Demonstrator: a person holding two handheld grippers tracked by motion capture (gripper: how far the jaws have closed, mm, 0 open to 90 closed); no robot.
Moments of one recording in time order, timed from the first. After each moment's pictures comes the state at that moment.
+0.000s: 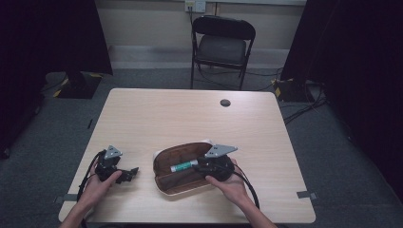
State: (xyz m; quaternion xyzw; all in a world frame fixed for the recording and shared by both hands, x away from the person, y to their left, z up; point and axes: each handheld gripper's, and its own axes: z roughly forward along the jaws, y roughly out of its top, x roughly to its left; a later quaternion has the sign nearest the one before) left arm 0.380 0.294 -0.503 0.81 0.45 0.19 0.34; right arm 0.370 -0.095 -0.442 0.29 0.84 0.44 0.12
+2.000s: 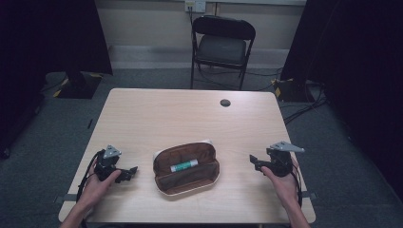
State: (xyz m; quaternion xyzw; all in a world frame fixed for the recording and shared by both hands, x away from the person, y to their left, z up) left arm 0.381 0.297 -0.503 0.80 0.46 0.19 0.34; right arm 0.383 -0.268 -0.453 0.50 0.74 0.39 0.22
